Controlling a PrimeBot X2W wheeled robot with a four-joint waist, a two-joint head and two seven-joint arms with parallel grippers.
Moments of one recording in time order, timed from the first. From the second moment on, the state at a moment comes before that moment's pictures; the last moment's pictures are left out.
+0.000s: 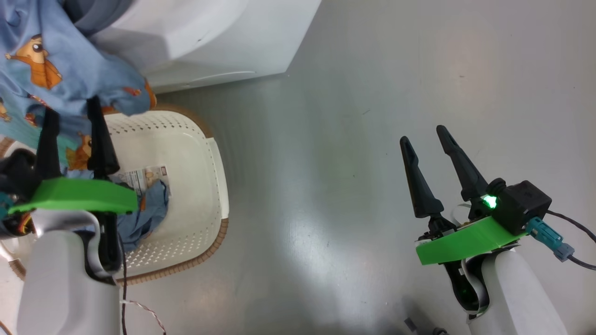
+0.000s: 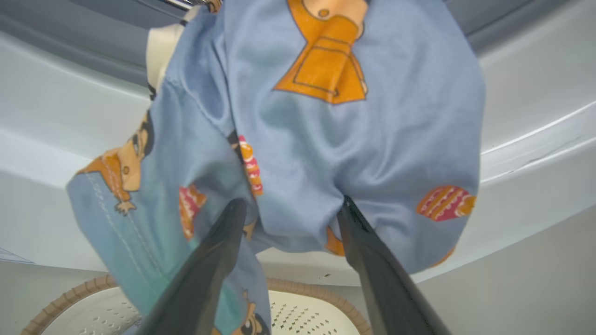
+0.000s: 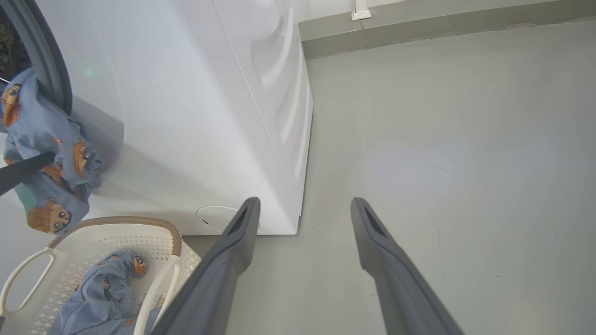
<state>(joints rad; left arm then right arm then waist) -0.50 0.04 0.06 0.24 -0.31 -0.01 -0.14 -0.33 -0.05 0.12 0.11 0.25 0.13 -0.26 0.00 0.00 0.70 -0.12</state>
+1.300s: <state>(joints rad) -0.89 0.18 0.02 0.24 -0.23 0.01 -0.11 -0.33 -0.05 0.12 0.12 0.27 0.13 -0.26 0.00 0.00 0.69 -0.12</state>
